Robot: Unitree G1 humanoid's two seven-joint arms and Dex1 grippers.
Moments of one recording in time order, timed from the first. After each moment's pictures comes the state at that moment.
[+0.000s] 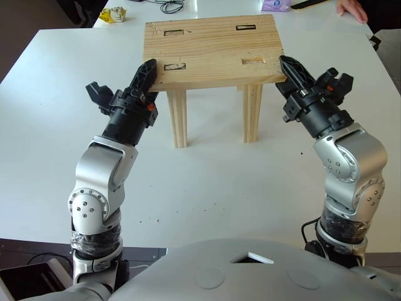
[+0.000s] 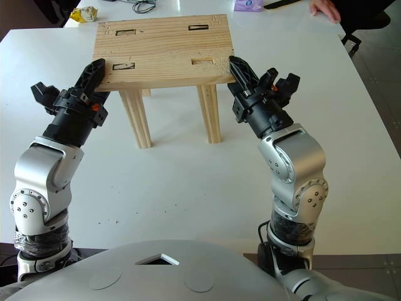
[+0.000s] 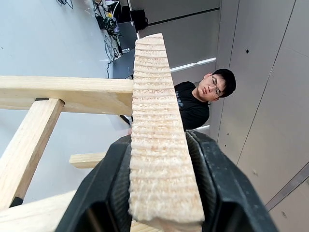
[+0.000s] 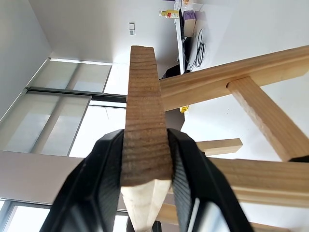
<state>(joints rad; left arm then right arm) 0.02 0.30 0.10 -0.63 -1.86 0.22 0.44 -0.11 -0.14 -0.11 -0.63 1.98 0.33 -0.74</state>
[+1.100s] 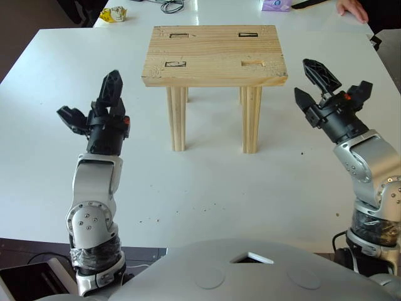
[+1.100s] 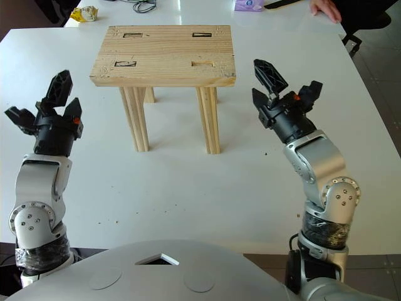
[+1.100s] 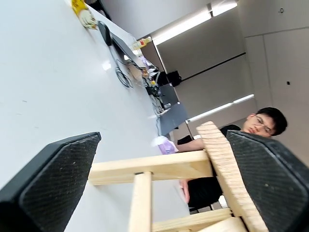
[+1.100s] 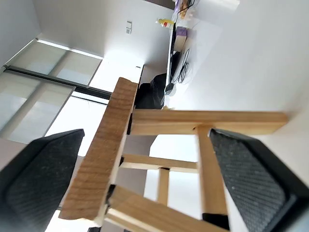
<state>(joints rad) 0.19 0.21 0.28 -0.57 -1.49 0.23 0.34 -0.03 -0.39 -0.28 -0.40 1.84 0.54 -0.41</state>
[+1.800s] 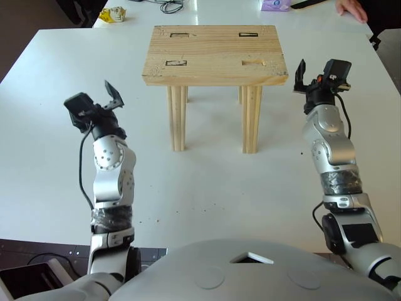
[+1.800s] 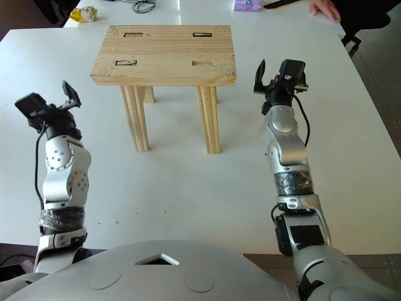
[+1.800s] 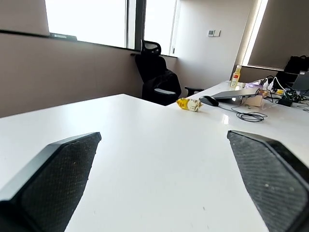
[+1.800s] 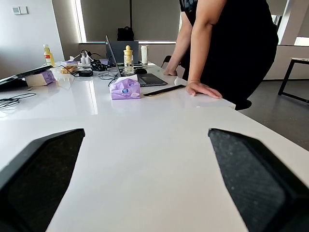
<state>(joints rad) -0.12 0.22 0.18 -0.08 -0.27 0.02 0.42 -0.40 -0.32 0.04 0.20 0.30 0.11 -0.30</state>
